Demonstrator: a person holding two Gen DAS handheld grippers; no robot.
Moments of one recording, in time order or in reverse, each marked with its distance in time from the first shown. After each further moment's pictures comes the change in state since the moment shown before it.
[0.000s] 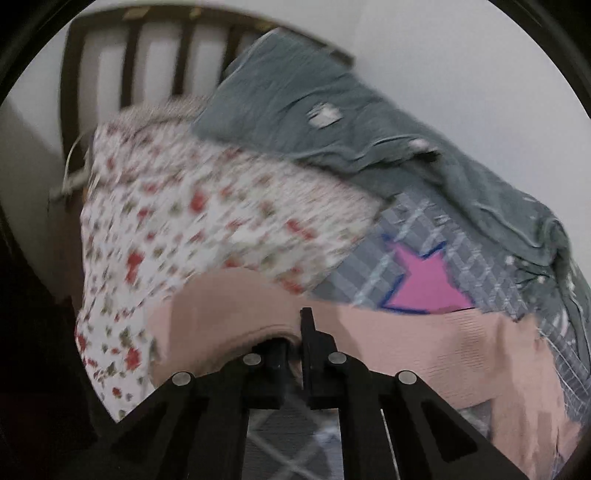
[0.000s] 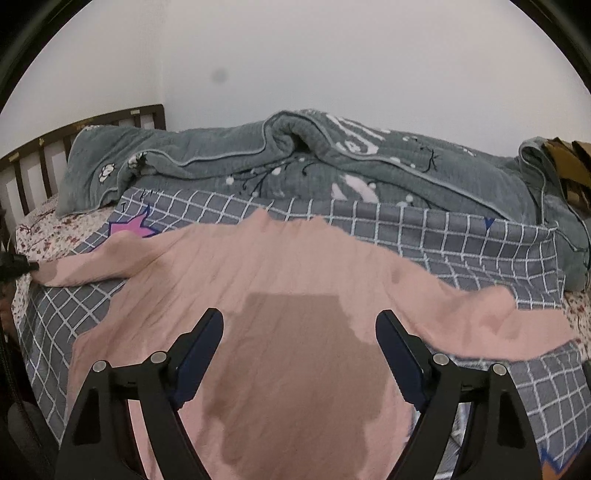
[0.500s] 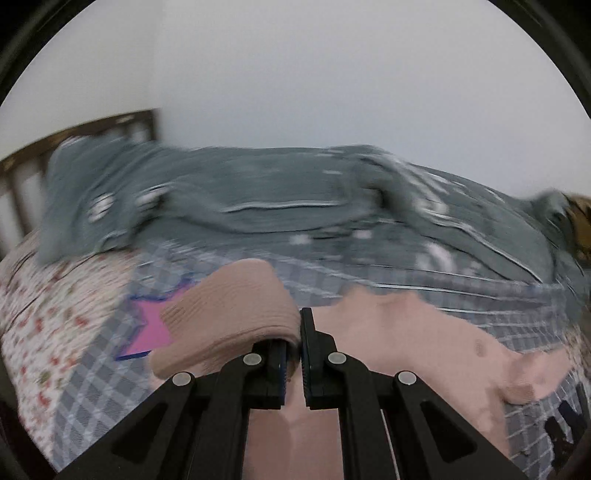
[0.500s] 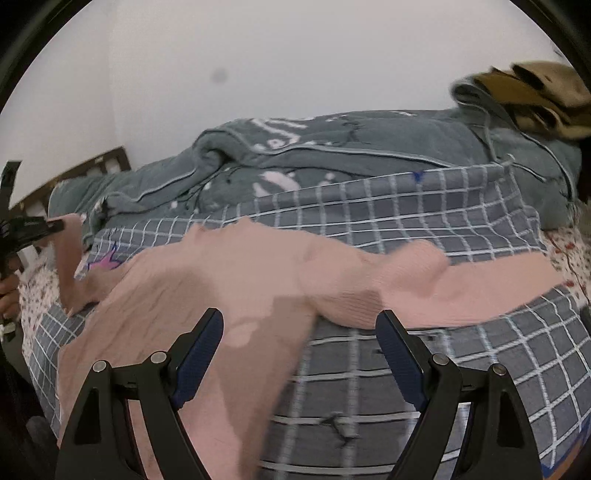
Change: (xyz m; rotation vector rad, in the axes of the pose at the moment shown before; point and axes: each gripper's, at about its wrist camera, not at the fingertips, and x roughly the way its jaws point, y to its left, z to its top) left arm -0.078 -0.304 -0.044 0.471 -0.074 -0.301; right arm -0.016 -0.131 -0.038 0.238 -0.018 -0.013
